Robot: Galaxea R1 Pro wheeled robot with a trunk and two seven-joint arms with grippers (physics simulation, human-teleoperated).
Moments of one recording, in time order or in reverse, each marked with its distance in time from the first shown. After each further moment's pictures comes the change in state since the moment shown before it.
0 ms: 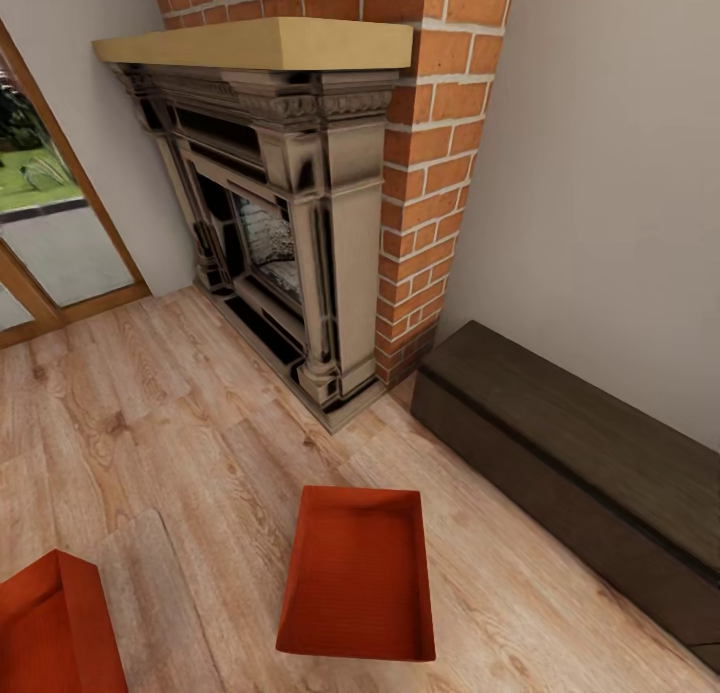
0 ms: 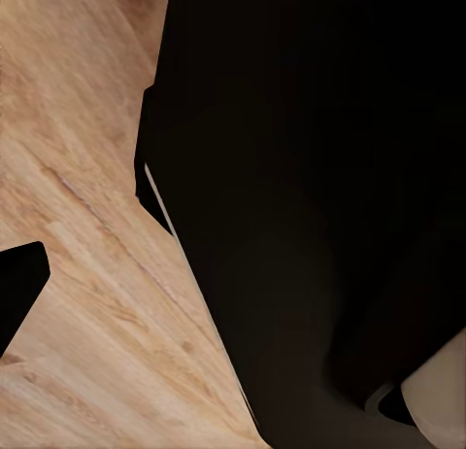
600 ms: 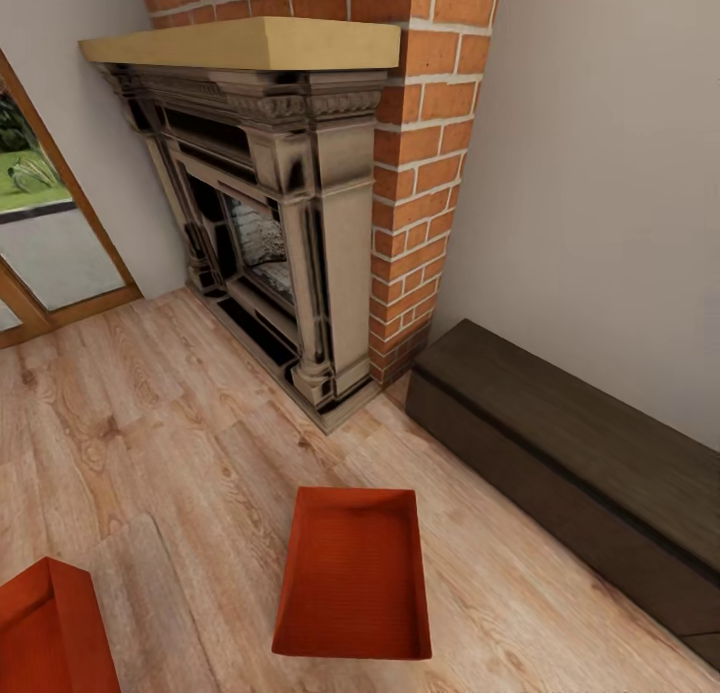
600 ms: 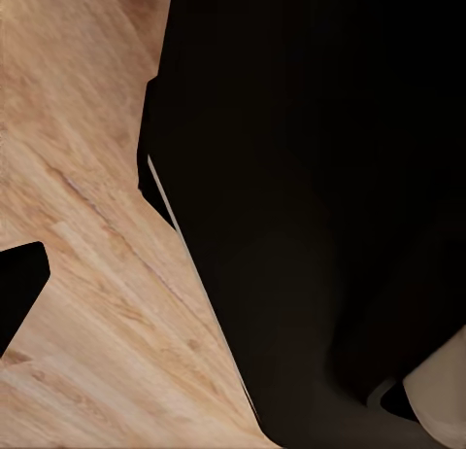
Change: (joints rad) left arm 0.000 0.001 0.001 0.007 0.003 0.000 0.000; right arm 0.000 0.001 0.001 0.000 0.000 0.000 0.000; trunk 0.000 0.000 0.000
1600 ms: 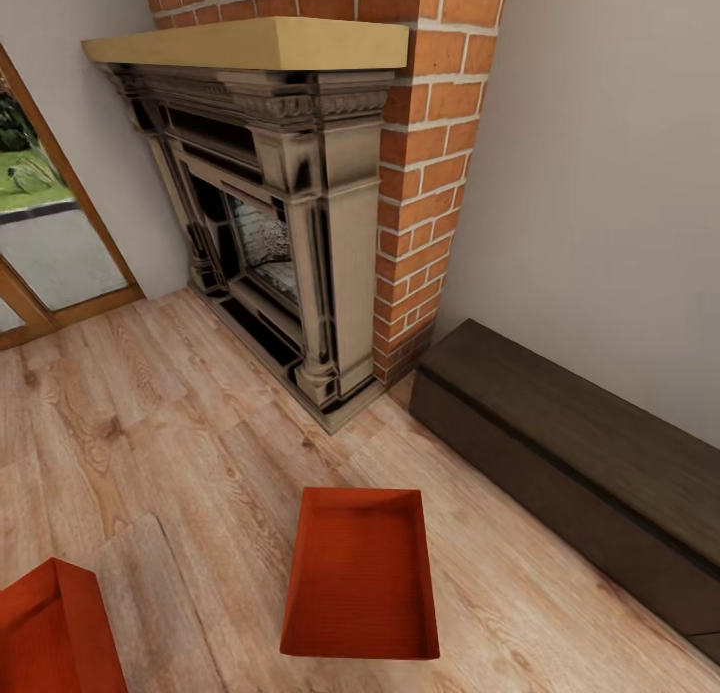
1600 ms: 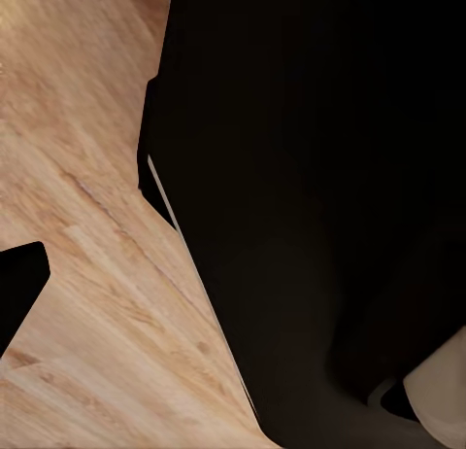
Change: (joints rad) left arm 0.000 0.000 0.001 0.000 -0.001 0.000 0.000; right arm 0.000 0.000 0.002 0.000 0.004 -0.001 0.000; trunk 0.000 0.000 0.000
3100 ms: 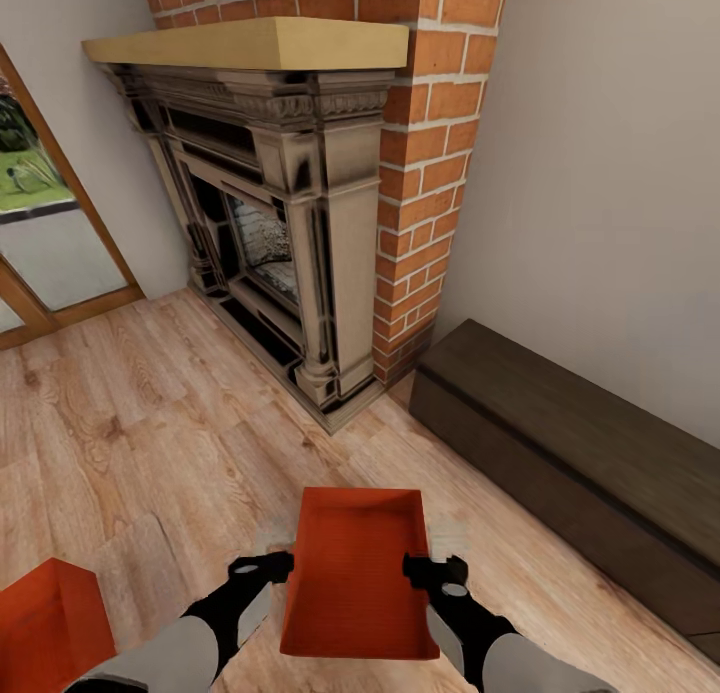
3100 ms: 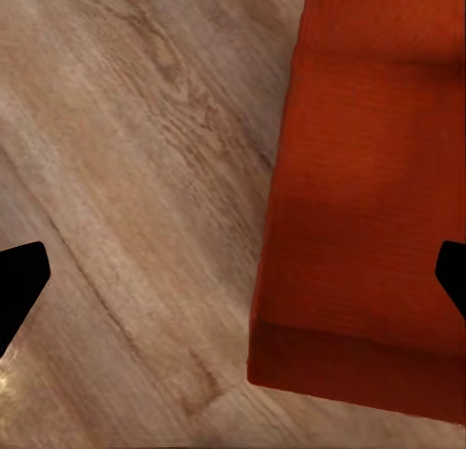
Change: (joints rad) left arm -0.680 -0.114 -0.117 -0.118 -0.091 0.102 0.259; right arm -0.525 0.230 -0.120 -0.207 -0.002 -0.002 -0.248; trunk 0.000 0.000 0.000
